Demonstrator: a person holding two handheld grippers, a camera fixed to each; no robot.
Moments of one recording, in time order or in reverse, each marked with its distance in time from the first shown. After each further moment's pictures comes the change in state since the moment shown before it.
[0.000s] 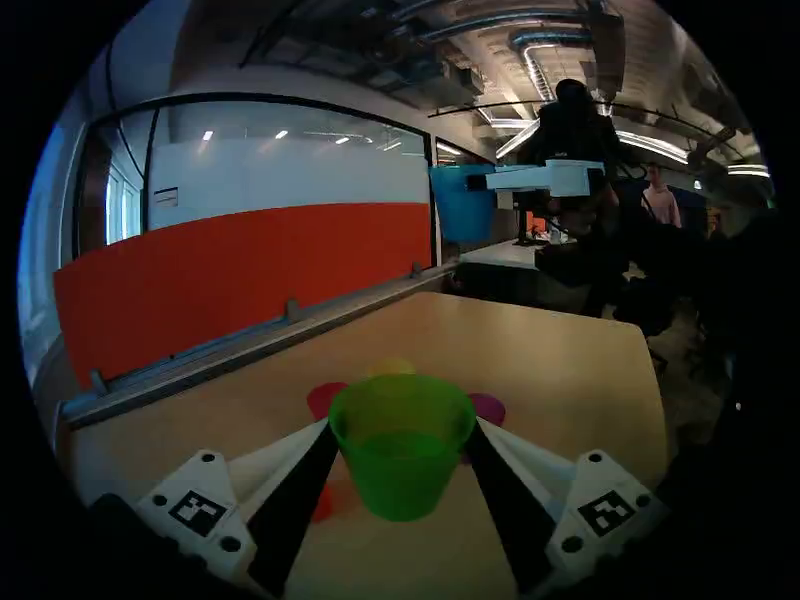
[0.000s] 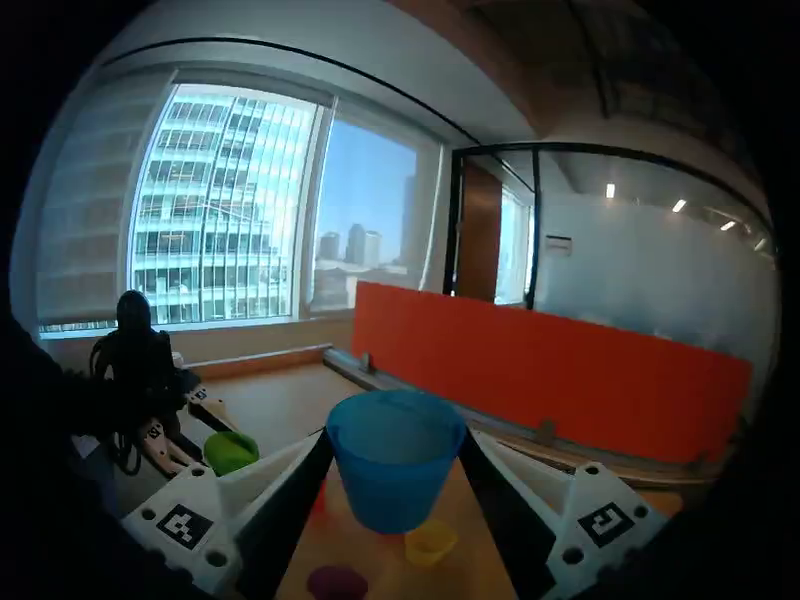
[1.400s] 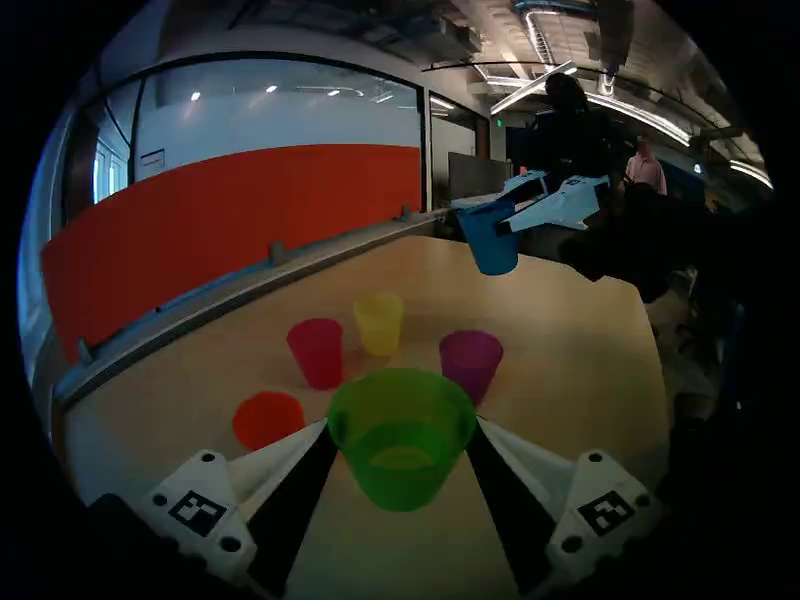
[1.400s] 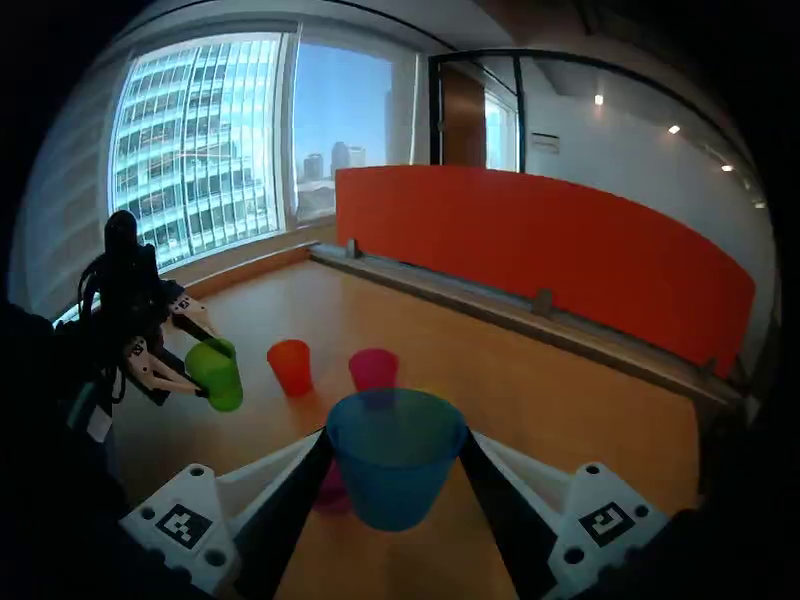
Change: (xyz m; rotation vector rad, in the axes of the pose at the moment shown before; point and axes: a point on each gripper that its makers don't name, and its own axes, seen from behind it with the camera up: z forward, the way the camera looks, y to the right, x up) left arm -0.059 0.012 0.010 -0.043 -0.177 -0.006; right arm -0.155 0.016 -0.033 -0.014 -0.326 0.100
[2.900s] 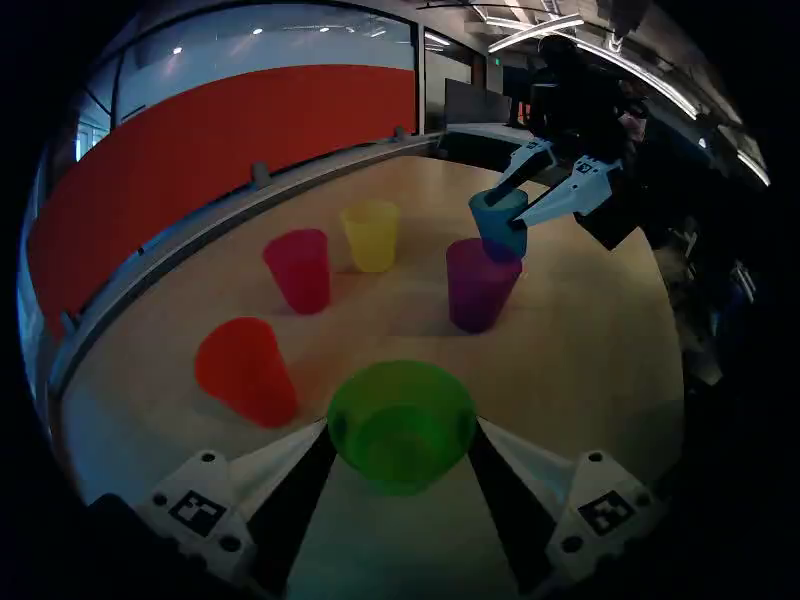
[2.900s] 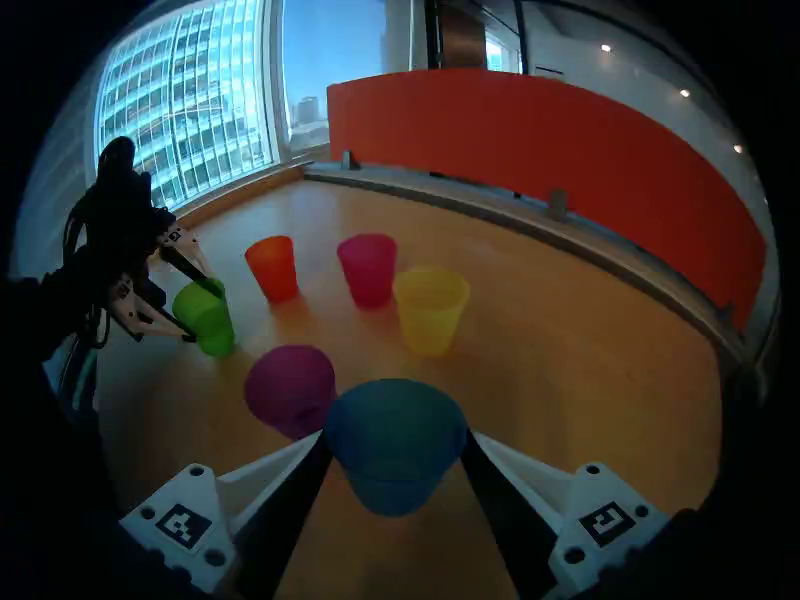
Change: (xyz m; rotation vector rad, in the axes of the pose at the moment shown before) left arm -0.069 -0.001 0.030 -0.036 -0.255 0.006; right arm -0.114 -0.001 0.038 0.013 -0.240 0.027
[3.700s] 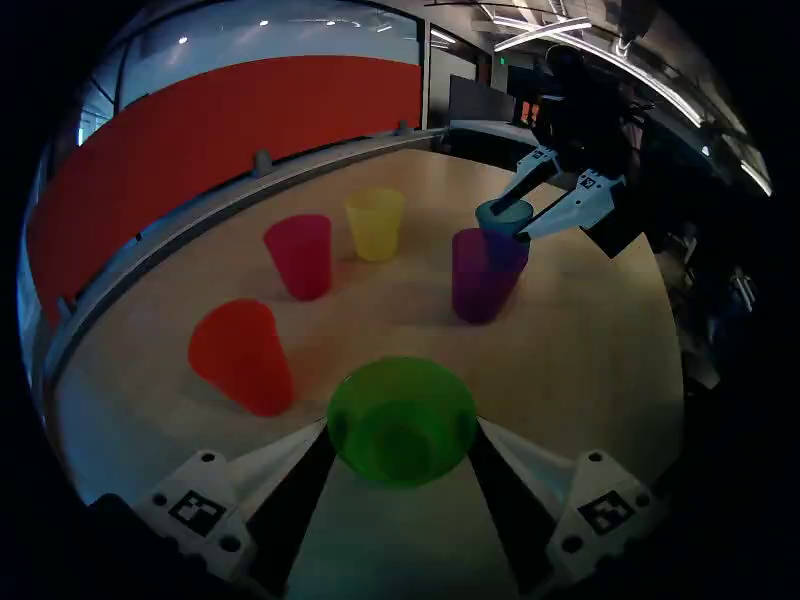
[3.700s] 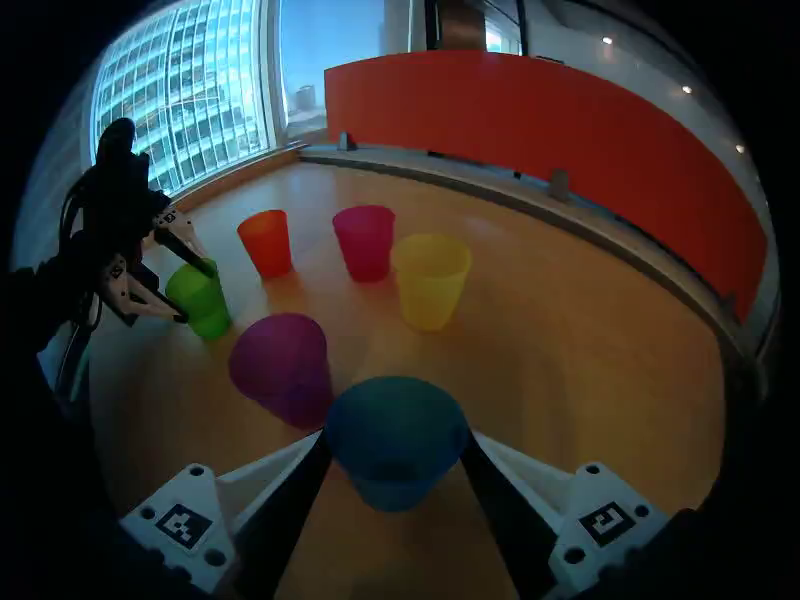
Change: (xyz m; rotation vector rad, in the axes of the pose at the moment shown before) left arm -0.011 -0.002 0.005 -0.011 -0.015 -0.029; right arm -0.024 0.000 0.010 -0.008 -0.042 -0.002
